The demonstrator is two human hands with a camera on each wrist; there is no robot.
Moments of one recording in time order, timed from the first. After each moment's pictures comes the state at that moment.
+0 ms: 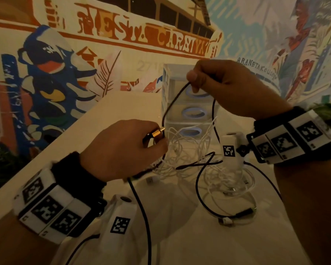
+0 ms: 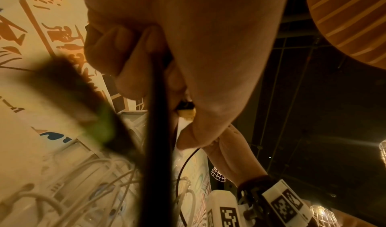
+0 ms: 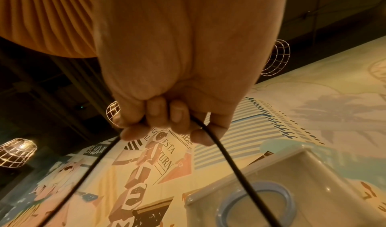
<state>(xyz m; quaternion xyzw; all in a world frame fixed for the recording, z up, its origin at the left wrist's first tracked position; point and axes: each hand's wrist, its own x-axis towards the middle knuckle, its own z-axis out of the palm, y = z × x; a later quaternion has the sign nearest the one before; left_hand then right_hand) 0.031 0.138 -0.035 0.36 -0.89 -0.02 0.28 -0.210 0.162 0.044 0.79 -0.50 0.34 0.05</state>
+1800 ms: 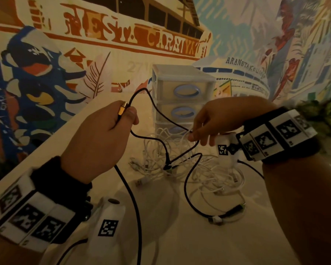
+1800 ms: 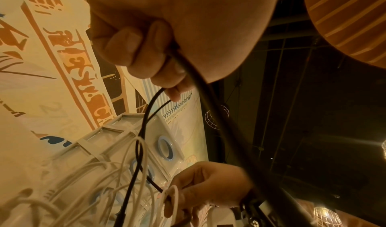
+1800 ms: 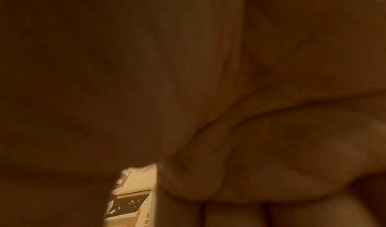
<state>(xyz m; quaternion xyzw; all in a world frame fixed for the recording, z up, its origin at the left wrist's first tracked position) 0.030 0.140 -0.028 0.40 -0.79 -0.16 0.44 -0.232 0.160 0.029 0.71 -0.68 -0.04 -0.16</state>
